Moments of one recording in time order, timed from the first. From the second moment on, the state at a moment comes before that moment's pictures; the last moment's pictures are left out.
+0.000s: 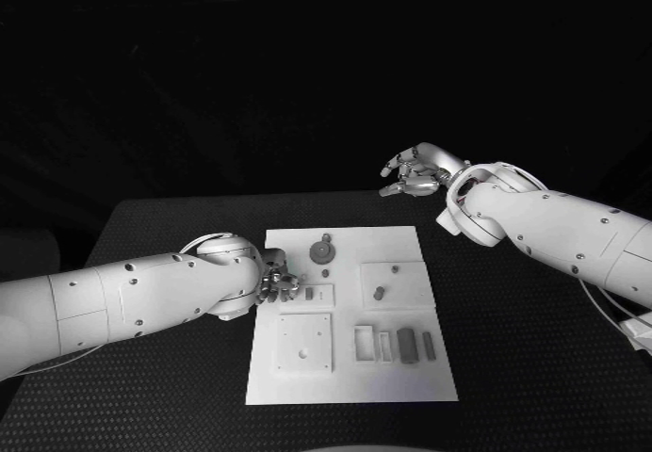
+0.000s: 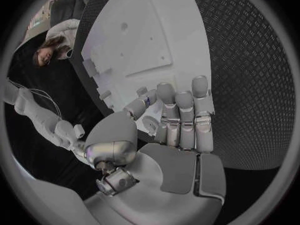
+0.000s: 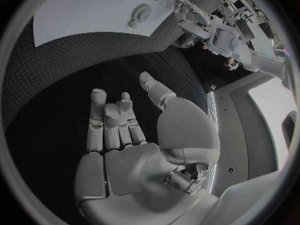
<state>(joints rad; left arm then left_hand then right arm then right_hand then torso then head) 1.28 -0.66 -0.24 1.41 -1.15 0.01 -0.57 0.73 0.09 0.74 -0.30 0.33 1.06 0.10 0.48 0.68 1.37 -0.08 0.80 0.70 1.18 -0.09 1.15 0.75 0.02 1.23 -0.19 0.45 1.31 1.27 -0.62 0.04 1.12 -1.13 -0.30 0.04 1.08 -0.13 0.51 -0.29 0.05 0.81 0.17 0.26 0.46 0.91 0.06 1.27 0.93 1.06 -0.04 1.54 0.82 0.25 1.00 0.04 0.91 1.31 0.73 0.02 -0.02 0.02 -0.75</state>
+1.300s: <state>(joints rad) 1.29 -0.63 -0.23 1.39 -1.18 0.05 -0.58 0.72 0.08 0.76 -0.32 0.36 1.07 0.09 0.51 0.70 1.38 -0.09 0.84 0.69 1.19 -0.10 1.20 0.71 0.02 1.23 -0.20 0.51 1.31 1.27 -0.63 0.04 1.12 -1.13 -0.29 0.04 1.08 -0.13 0.51 -0.29 0.05 0.81 0.17 0.26 0.46 0.91 0.06 1.27 0.93 1.05 -0.04 1.54 0.82 0.25 1.00 0.04 0.90 1.31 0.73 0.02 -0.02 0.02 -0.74</state>
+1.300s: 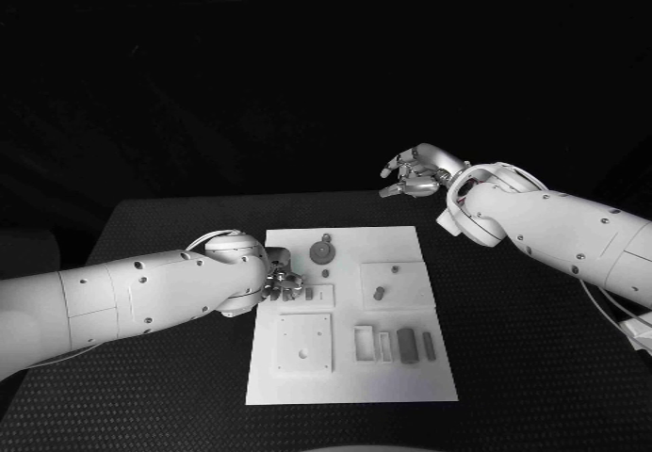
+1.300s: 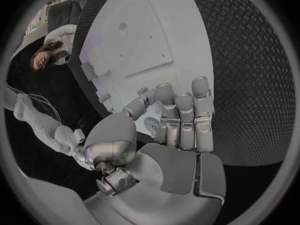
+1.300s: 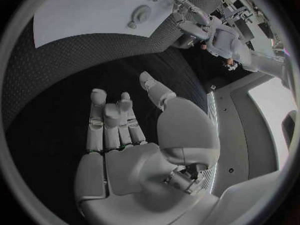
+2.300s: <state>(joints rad) 1.29 -0.63 -0.23 1.39 -1.18 0.07 -0.57 0.70 0.09 0.76 -0.32 0.37 1.07 0.09 0.53 0.70 1.38 -0.09 0.86 0.67 1.19 -0.10 1.23 0.70 0.02 1.22 -0.20 0.52 1.31 1.27 -0.63 0.04 1.12 -1.13 -0.28 0.04 1.08 -0.13 0.51 -0.29 0.05 0.81 0.17 0.26 0.46 0.91 0.06 1.27 0.93 1.05 -0.04 1.54 0.82 0.25 1.00 0.04 0.90 1.31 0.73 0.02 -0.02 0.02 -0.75</state>
